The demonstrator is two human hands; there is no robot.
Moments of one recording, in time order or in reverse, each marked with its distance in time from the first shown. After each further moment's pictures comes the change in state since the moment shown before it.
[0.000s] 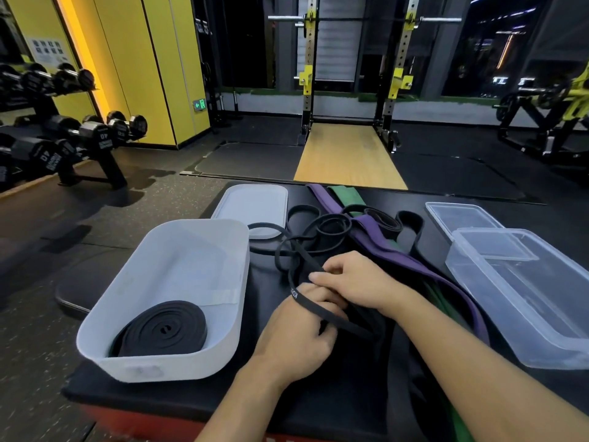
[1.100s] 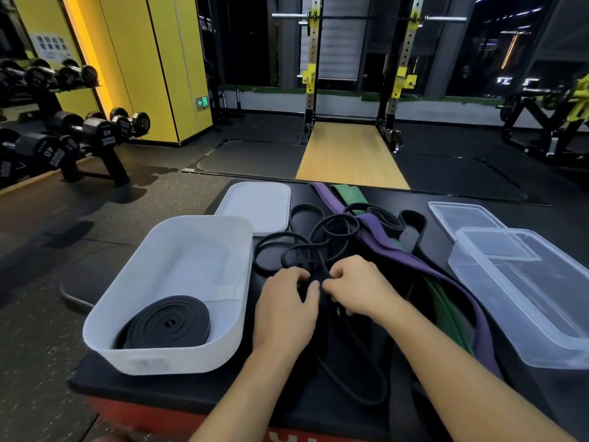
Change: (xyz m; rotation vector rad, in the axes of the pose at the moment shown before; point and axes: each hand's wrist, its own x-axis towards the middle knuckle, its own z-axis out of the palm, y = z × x) left_hand 0.009 0.003 -0.006 -0.059 0.338 -0.461; right_hand -0.015 -0.014 0.012 -0.122 0.091 0.174
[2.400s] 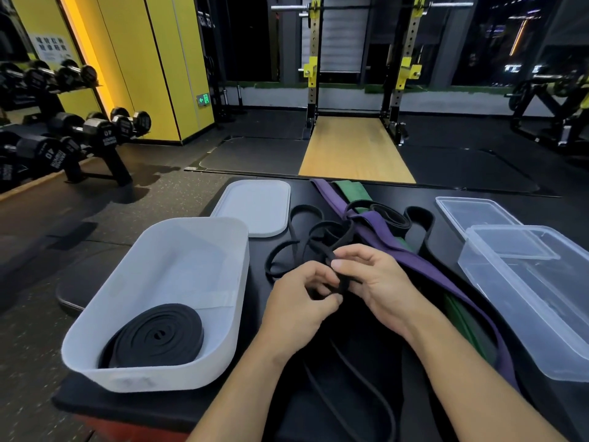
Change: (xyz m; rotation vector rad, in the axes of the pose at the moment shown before) left_hand 0.019 0.004 0.006 -0.363 -0.223 0.055; right_hand 0.014 0.029 -0.004 1.143 -0.063 -0.086
